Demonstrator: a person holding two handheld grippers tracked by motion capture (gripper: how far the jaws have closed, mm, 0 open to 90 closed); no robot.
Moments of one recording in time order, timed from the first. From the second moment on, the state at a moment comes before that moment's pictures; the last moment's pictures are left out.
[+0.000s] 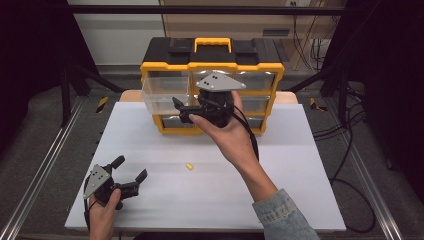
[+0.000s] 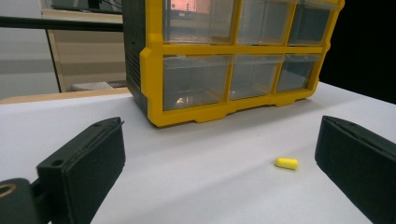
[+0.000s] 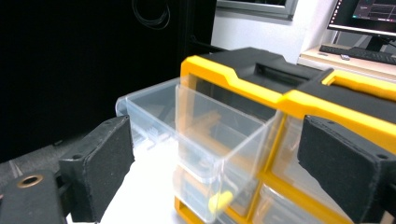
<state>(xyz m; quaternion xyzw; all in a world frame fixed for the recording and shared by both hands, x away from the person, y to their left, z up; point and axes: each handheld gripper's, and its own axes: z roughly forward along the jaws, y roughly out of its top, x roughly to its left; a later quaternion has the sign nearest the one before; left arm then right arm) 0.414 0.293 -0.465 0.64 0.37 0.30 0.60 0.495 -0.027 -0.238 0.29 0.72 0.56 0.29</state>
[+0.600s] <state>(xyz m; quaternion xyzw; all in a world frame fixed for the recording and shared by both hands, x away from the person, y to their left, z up) 0.414 0.296 -0.464 0.64 0.38 0.30 0.60 0.493 -0.034 -0.281 0.31 0.76 0.51 0.26</state>
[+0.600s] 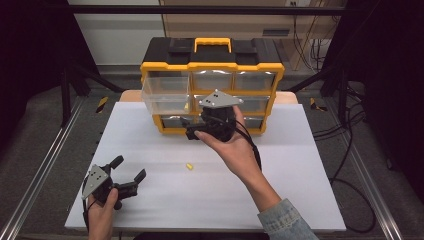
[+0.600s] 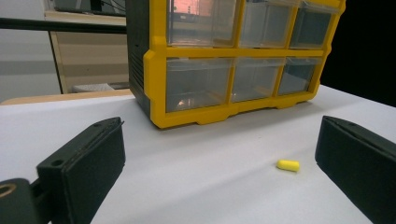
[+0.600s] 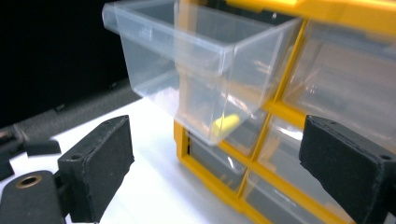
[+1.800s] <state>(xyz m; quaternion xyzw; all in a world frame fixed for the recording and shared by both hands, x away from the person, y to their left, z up) 0.414 0.296 -0.464 0.64 0.38 0.31 0.60 0.490 -0.047 -0.317 0.33 0.77 0.49 0.24</state>
